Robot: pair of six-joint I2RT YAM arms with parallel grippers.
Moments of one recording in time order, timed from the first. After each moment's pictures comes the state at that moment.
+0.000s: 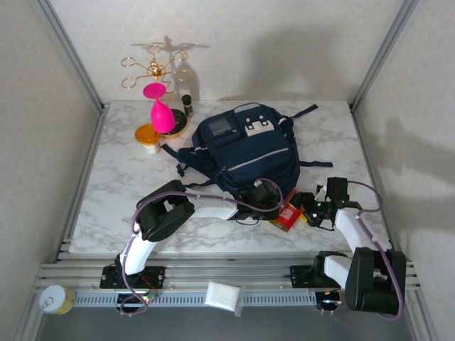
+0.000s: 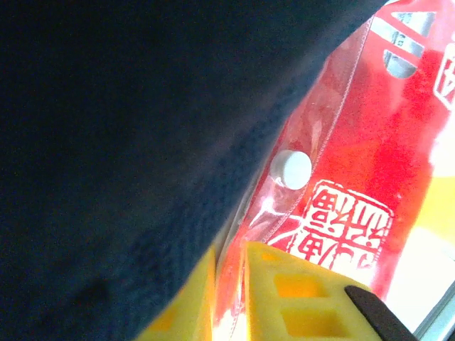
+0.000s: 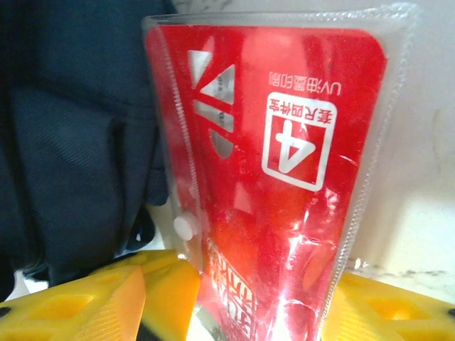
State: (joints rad) left arm -1.06 2.10 1.31 -0.07 0.08 -0.95; right arm -0.07 1.07 0.44 -0.51 -0.56 0.63
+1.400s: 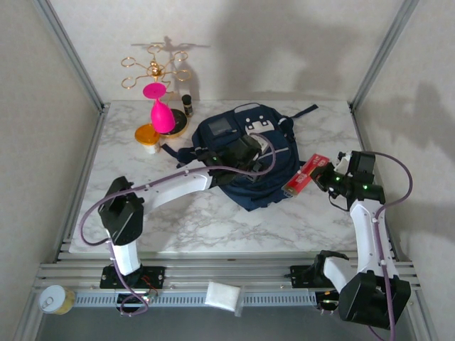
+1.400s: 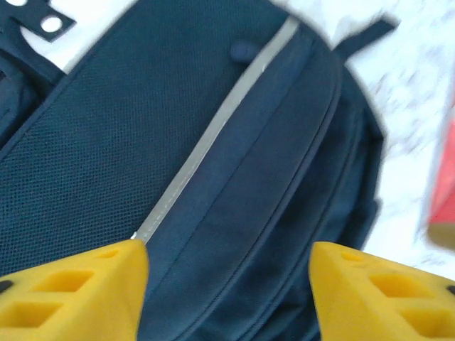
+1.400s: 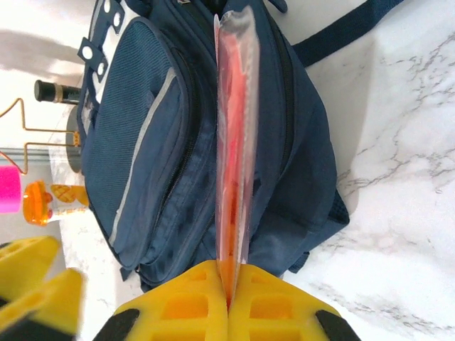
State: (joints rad) left arm -0.90 1.84 1.52 -0.45 -0.19 -0.17; right arm -0.17 1.00 0.83 -0.69 -0.56 0.59
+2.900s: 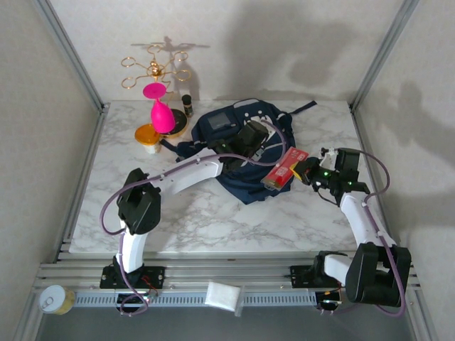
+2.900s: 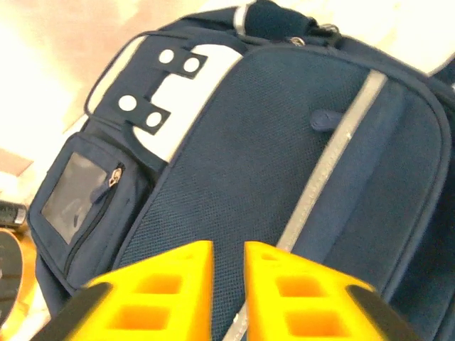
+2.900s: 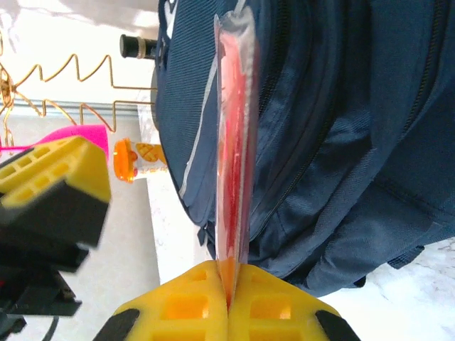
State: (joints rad) left arm -0.85 1.99 1.74 -0.44 -0.37 0.12; right arm -0.07 1.15 0.70 -0.28 -0.80 0.80
